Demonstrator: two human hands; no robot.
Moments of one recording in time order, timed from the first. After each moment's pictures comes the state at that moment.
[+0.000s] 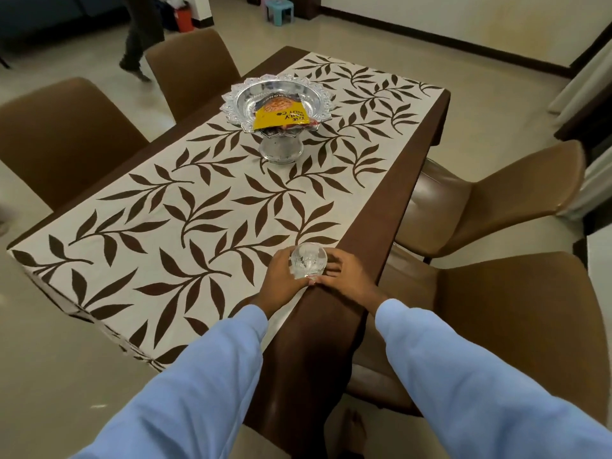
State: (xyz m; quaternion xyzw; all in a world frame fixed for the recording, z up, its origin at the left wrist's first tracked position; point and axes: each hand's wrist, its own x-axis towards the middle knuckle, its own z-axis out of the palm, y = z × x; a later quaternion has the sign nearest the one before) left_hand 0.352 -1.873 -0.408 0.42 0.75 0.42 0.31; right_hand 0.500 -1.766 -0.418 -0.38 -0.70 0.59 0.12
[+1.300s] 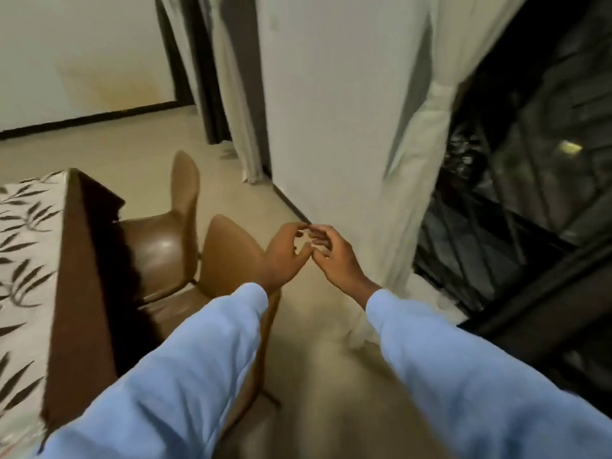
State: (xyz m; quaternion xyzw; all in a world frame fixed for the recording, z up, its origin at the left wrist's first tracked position) left_hand 0.823 -1.815 -0.291 0.85 0.29 0.32 0.31; right_hand 0.946 -1.902 -0.301 -0.66 -0.48 0.24 0.53
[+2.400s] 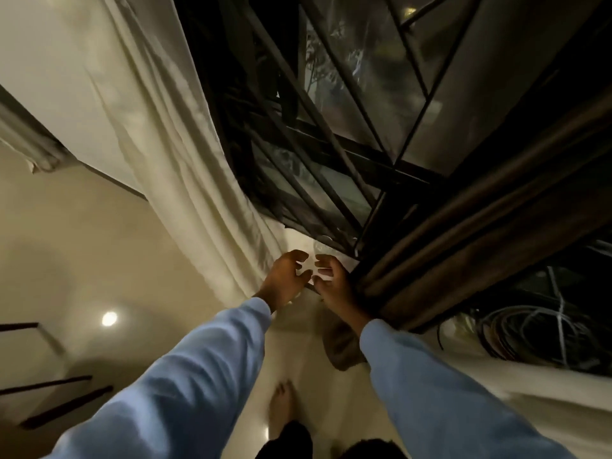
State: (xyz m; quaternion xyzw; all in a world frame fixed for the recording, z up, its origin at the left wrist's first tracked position) left_hand 1.242 -1.950 -0.506 0.87 0.19 -0.03 0.45; right_hand 1.280 -2.086 -0.513 -0.81 -0.08 0.24 0.53
